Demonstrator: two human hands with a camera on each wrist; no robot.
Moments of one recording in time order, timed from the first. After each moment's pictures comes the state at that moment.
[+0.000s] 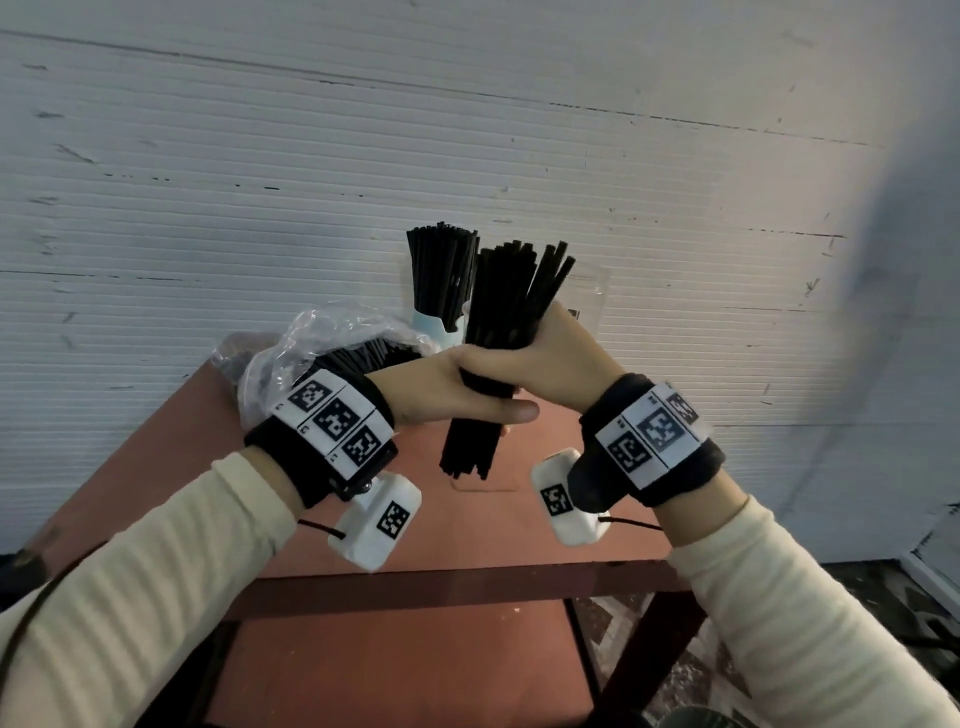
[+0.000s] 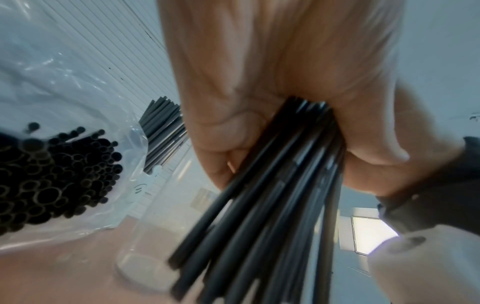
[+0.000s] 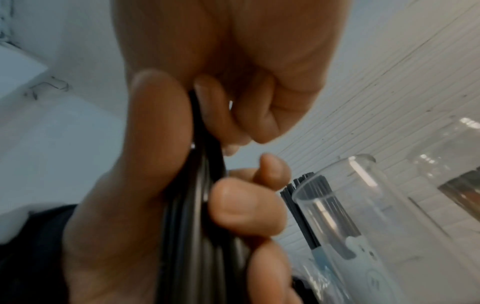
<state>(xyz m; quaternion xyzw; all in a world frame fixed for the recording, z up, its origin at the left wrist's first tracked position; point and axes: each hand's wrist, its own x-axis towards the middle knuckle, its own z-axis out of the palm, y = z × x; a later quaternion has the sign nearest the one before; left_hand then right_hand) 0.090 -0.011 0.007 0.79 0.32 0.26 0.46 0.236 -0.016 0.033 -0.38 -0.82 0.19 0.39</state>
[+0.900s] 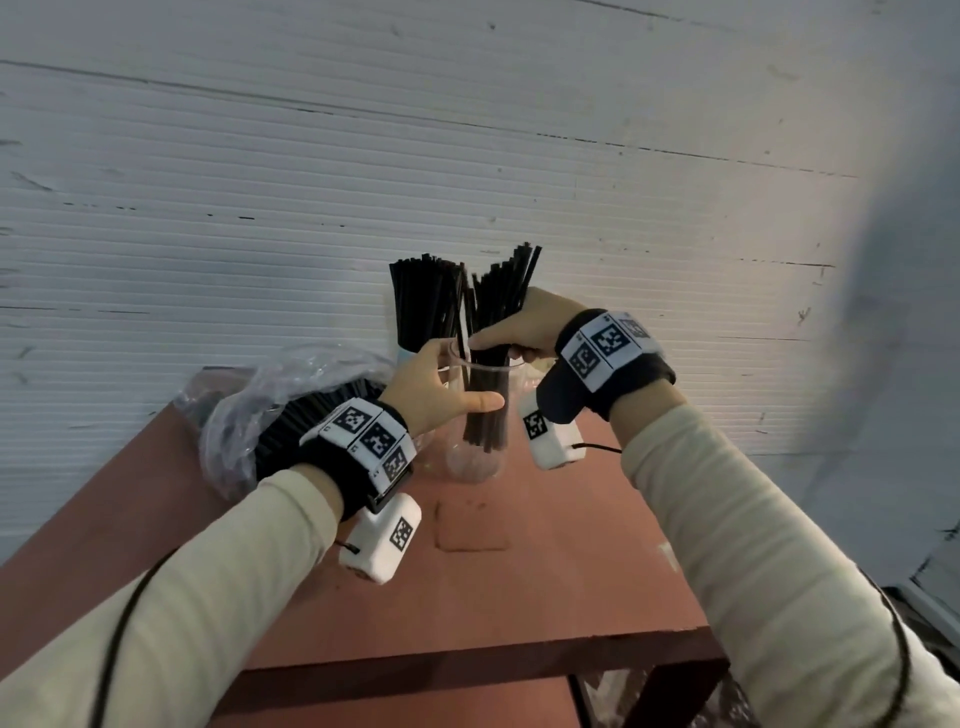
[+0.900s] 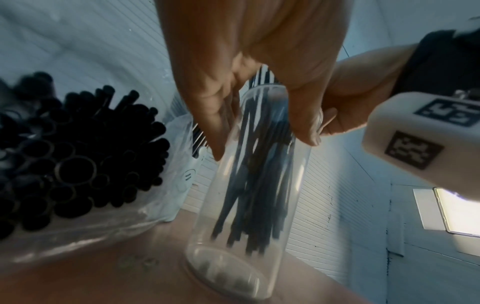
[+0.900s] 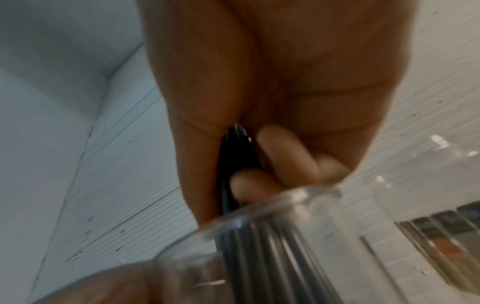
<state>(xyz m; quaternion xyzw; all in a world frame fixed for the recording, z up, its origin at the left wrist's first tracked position) 0.100 0.080 -0.025 0.66 0.53 0.42 0.32 0.250 0.102 0.068 -0.61 -0.74 0.22 0.20</state>
